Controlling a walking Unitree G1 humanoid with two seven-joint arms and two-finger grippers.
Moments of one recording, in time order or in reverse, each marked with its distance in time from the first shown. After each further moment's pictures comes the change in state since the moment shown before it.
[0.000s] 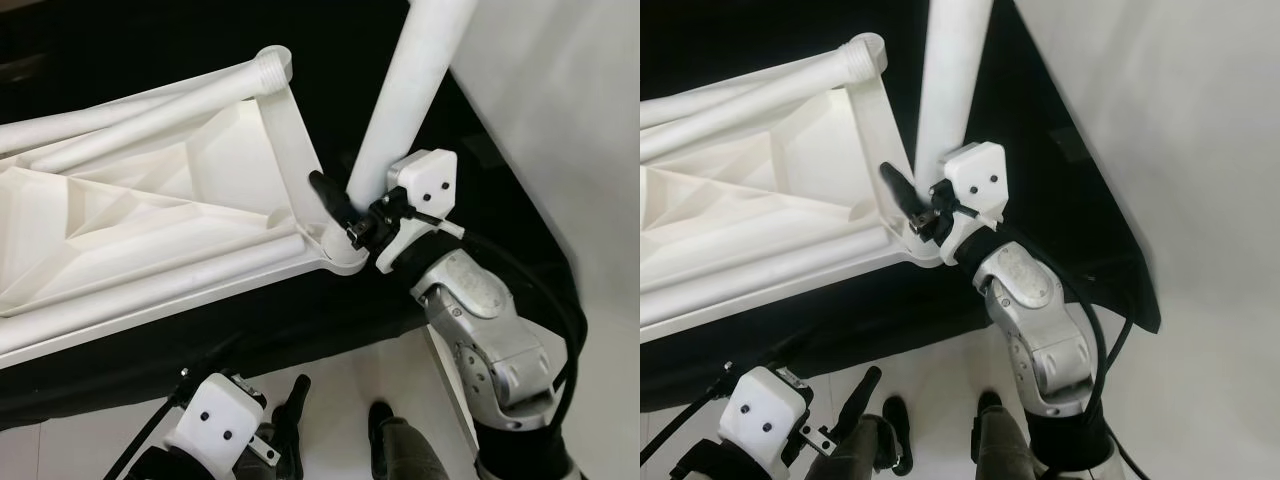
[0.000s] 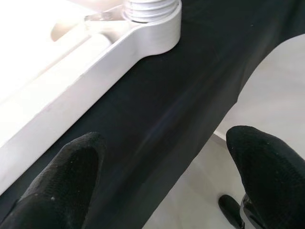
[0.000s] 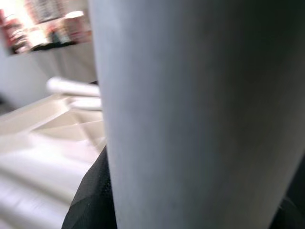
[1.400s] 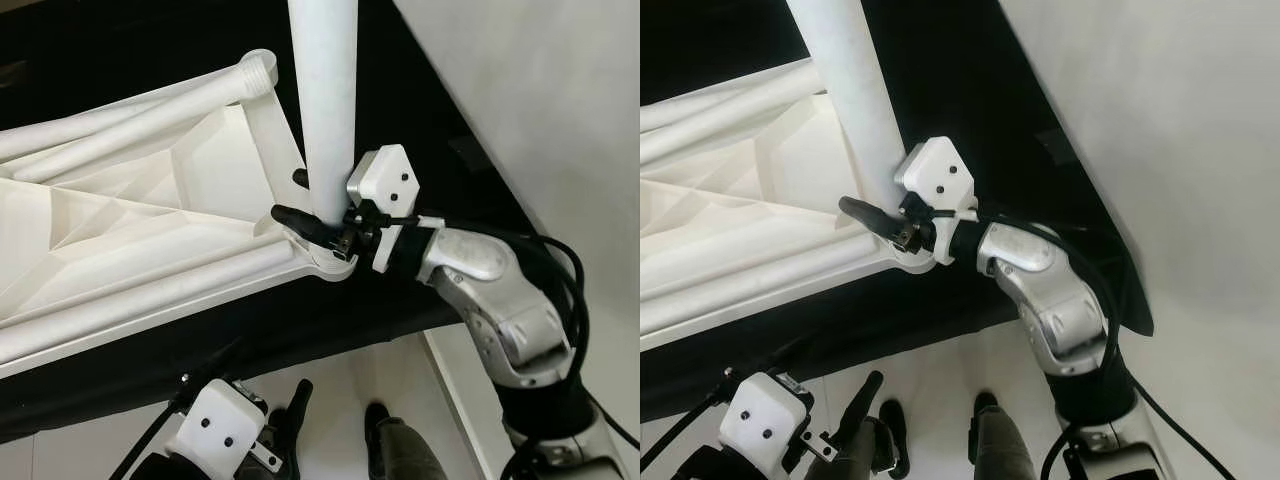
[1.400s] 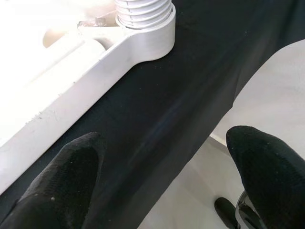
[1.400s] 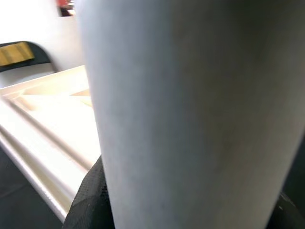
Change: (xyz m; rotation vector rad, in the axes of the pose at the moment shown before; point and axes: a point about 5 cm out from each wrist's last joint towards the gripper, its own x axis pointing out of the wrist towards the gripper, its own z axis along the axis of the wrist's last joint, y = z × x) left arm -0.003 -0.003 0.001 -0.014 -0.002 0.005; right arm 0.009 0.001 0.003 -0.066 0.117 0.200
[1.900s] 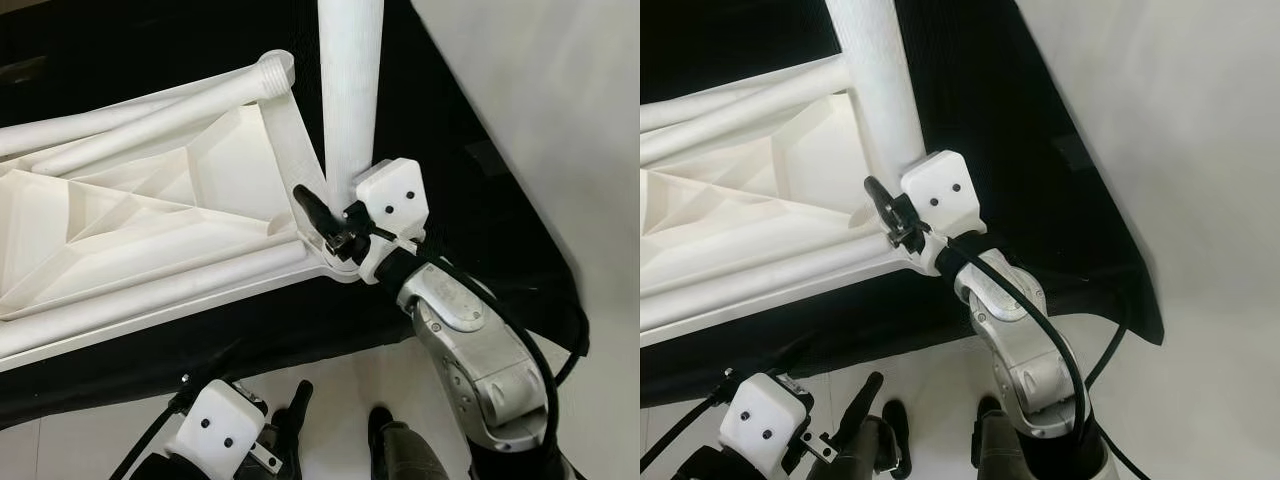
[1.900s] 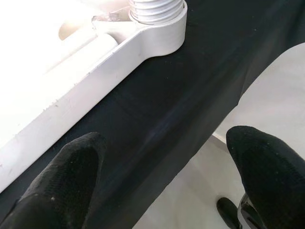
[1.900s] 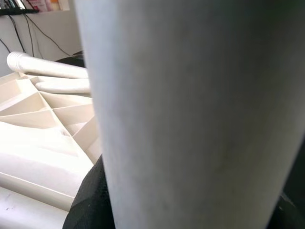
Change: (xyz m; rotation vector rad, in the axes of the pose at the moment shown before) left arm 0.000 0.000 0.000 0.000 0.003 -0.008; right arm -0.007 0.017 -0.002 0.041 0.023 -0.398
